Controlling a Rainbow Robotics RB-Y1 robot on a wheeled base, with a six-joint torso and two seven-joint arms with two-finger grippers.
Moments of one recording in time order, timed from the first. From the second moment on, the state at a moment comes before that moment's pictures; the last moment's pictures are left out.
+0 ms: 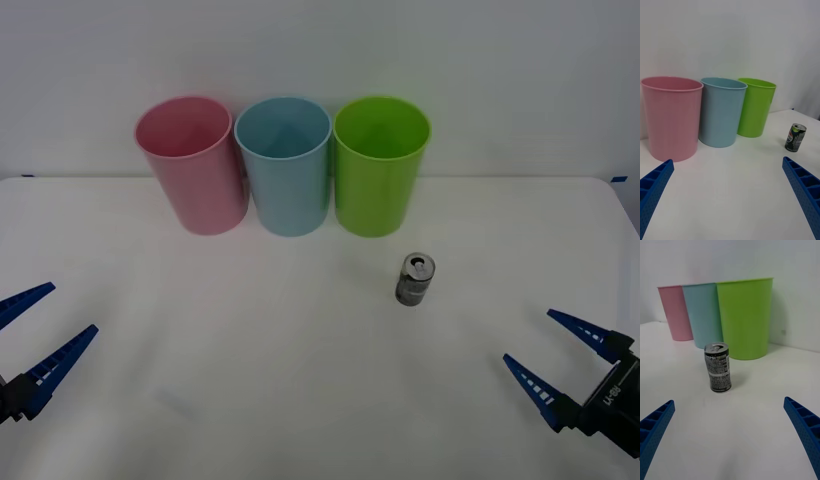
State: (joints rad) right arm 0.24 -0.40 -0.33 -1.35 0.97 -1.18 0.38; left arm 0.35 0.40 0.52 -1.66 -0.96 -1.22 0.00
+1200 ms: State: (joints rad) right arm 0.04 -0.29 -0.10 -1.26 1.02 -0.85 0.45; left arm 0.35 0.40 0.52 -1.66 -0.96 -1.22 0.00
